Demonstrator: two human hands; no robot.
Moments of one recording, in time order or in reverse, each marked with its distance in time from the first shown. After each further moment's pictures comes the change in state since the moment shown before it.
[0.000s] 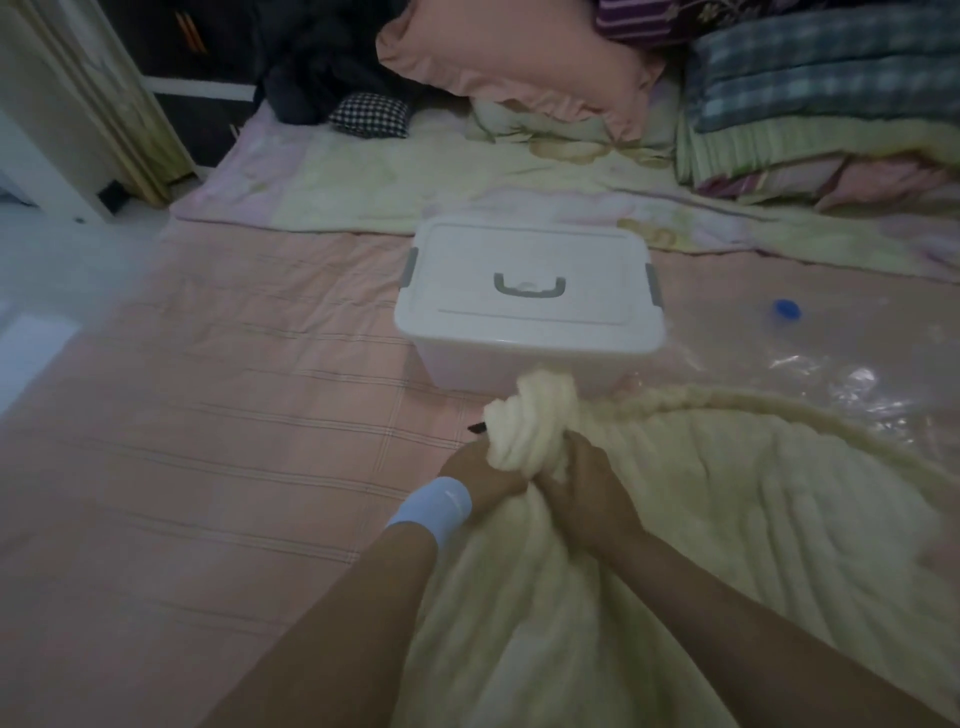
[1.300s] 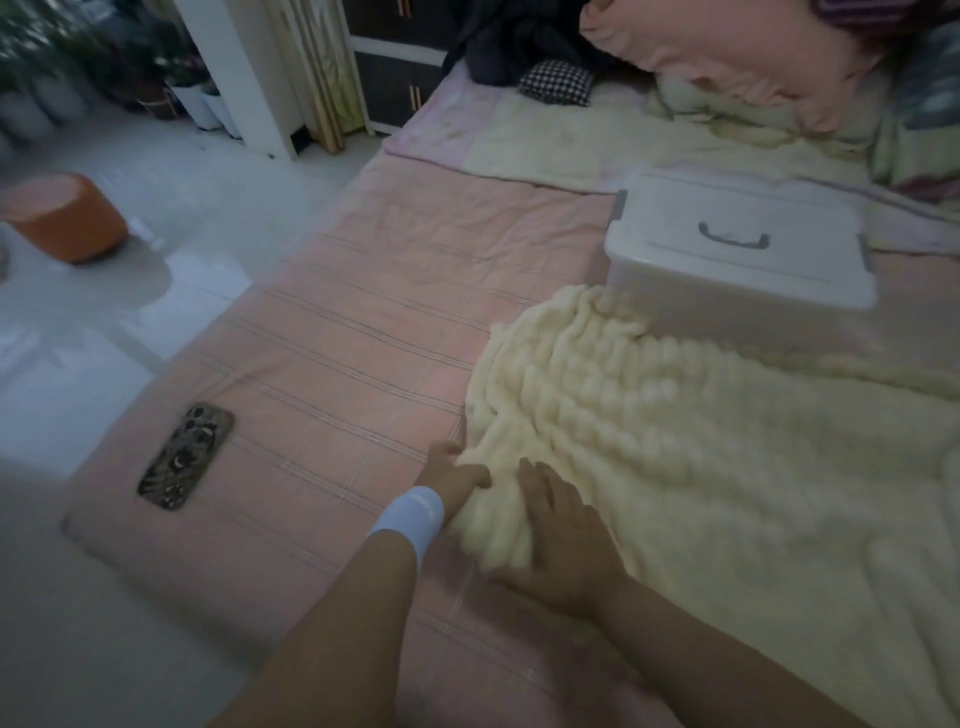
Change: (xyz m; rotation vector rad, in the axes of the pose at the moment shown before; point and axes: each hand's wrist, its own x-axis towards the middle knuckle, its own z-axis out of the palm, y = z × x) left_hand -0.189 -0.236 -0.051 -0.623 0.315 -0.397; right_hand -0.194 -0.097 0.196 -0.486 -0.284 -0.557
